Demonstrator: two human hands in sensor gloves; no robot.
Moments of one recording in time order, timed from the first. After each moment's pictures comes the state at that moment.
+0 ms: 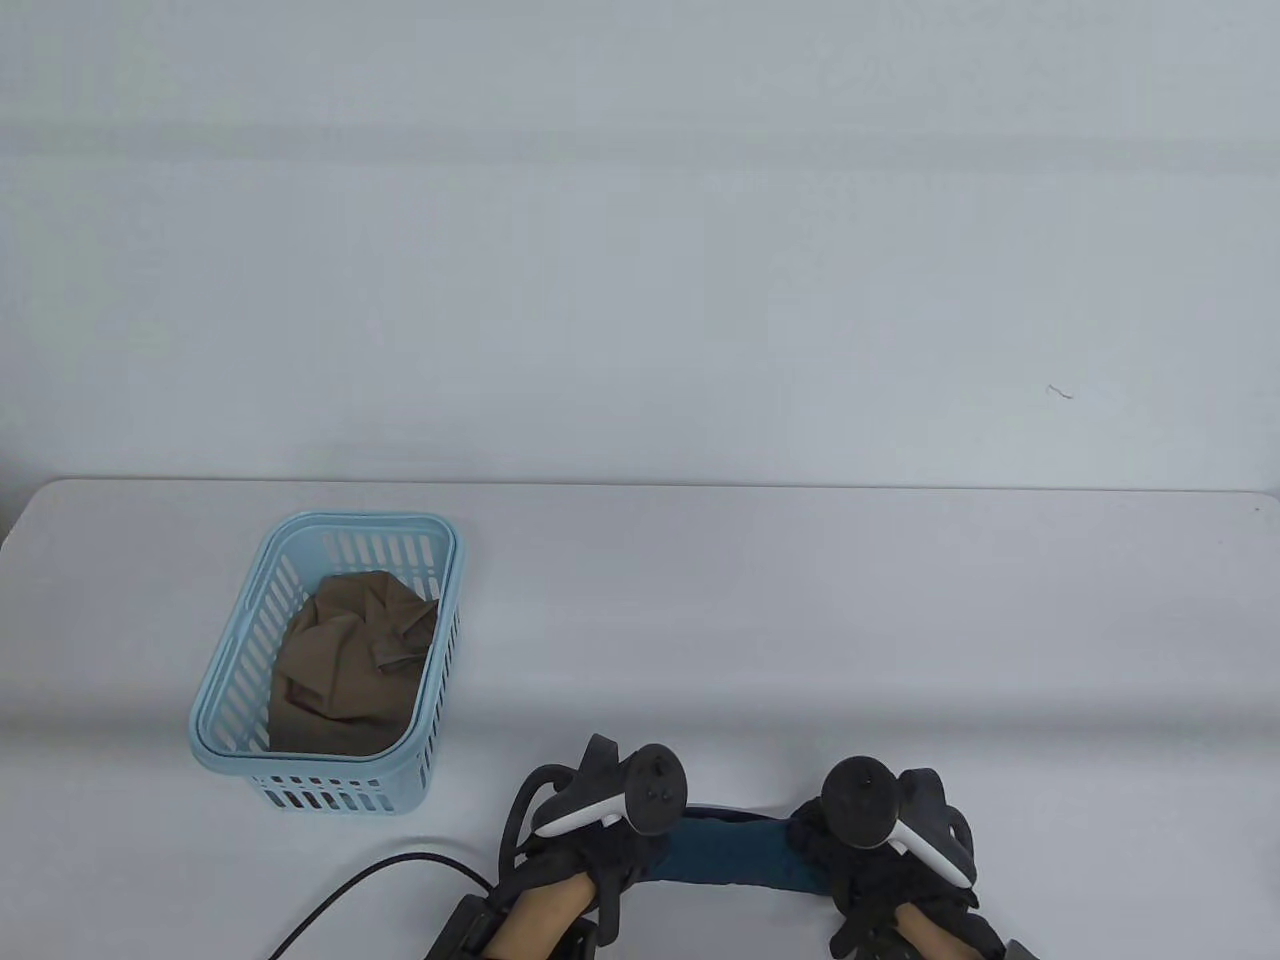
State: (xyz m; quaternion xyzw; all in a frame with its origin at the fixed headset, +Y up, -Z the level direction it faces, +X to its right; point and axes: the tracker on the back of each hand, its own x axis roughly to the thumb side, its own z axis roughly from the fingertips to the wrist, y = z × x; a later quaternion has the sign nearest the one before) left_hand -0.050 -0.755 -0.356 -0.21 -0.22 0.05 0.95; right_hand 0.187 -0.767 -0.340 0.07 0.12 0.98 0.15
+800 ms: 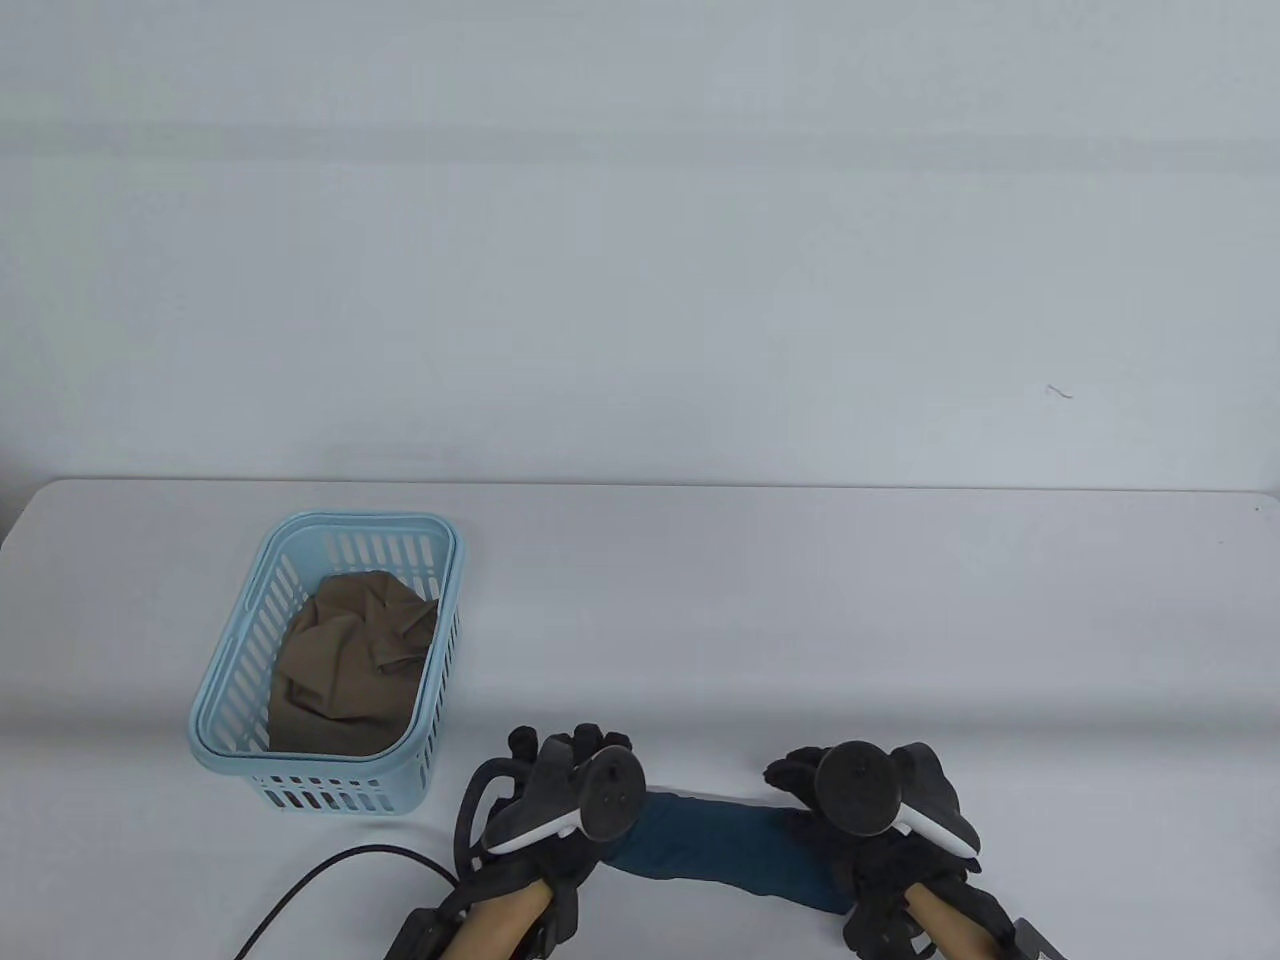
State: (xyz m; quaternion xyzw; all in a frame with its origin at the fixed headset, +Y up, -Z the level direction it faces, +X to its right) left_hand -0.096 -0.719 -0.330 -0.10 -0.21 0.03 0.97; right_hand 0.169 -0.747 -0.340 0.22 0.14 0.95 0.17
